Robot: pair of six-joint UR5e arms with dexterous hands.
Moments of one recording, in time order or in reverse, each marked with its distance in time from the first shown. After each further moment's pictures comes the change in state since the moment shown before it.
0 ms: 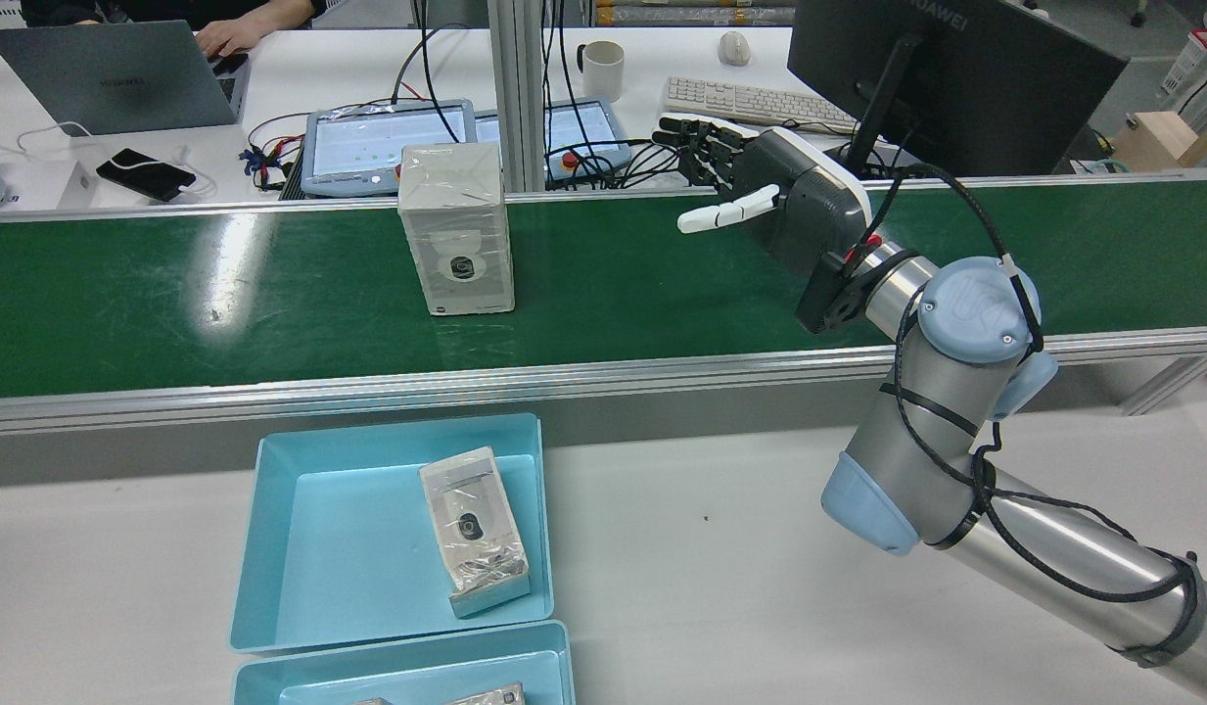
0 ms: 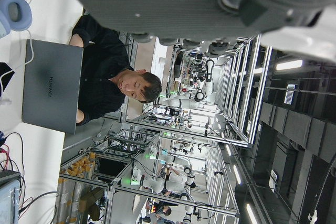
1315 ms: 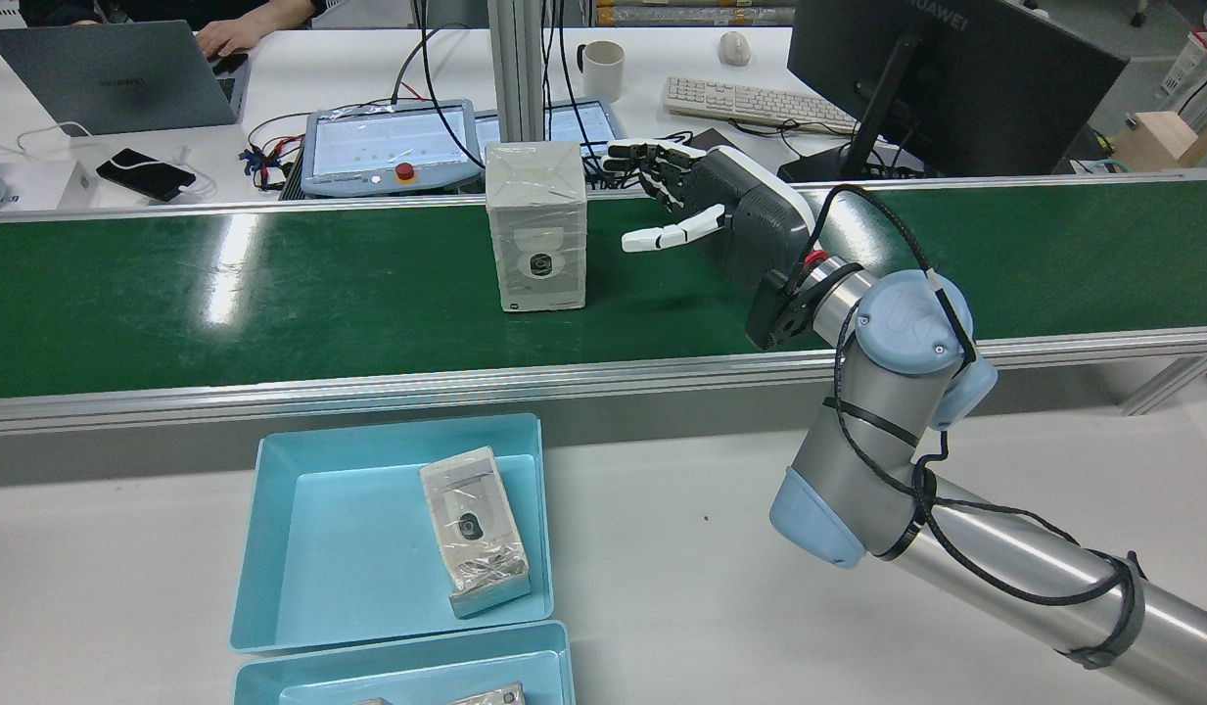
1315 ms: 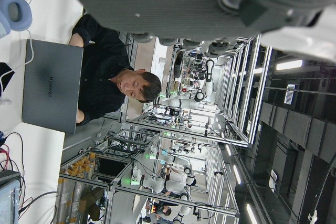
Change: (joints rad) left arm 0.000 0.000 0.000 0.000 0.000 0.000; right arm -0.054 0.072 -0.062 0.000 0.014 -0.031
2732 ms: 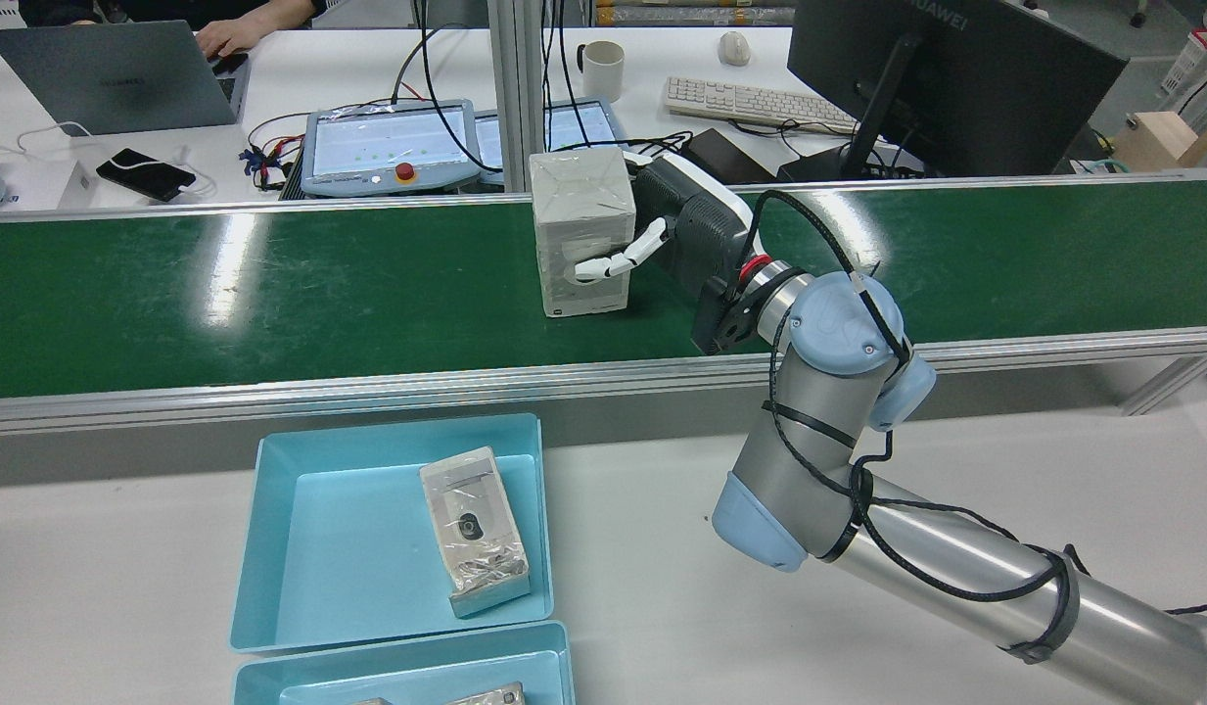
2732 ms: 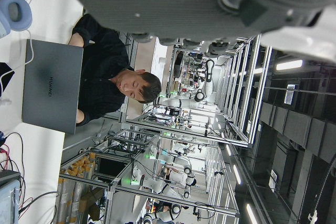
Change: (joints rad) left arm 0.000 0.000 0.000 0.000 0.000 0.000; right arm -0.041 0.093 -0.072 -0.006 0.009 -0.025
